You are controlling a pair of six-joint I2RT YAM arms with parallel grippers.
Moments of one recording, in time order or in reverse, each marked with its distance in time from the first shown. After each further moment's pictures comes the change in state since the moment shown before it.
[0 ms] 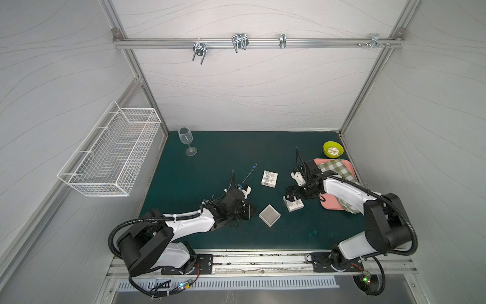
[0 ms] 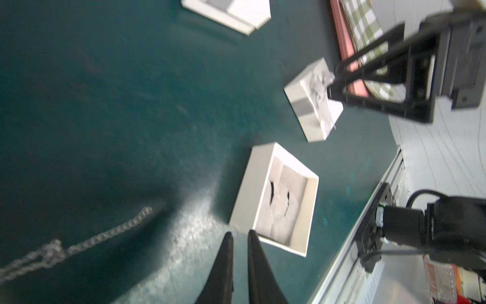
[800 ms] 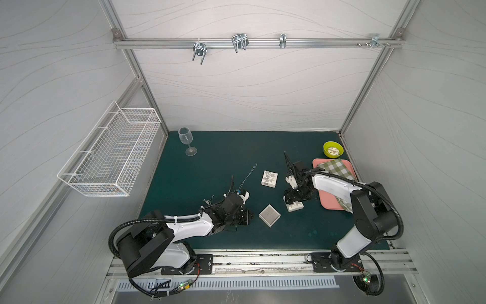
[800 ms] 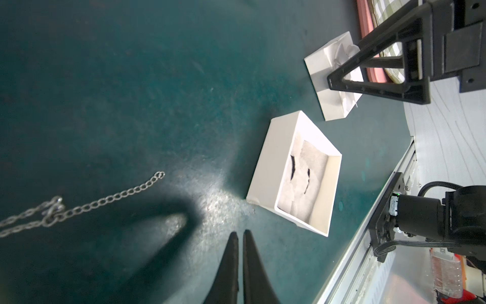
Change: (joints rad) left arm -0.018 -0.002 -0.068 0.037 -0.010 -0.039; right arm 0.095 0.137 0.085 -0.101 0.108 0.014
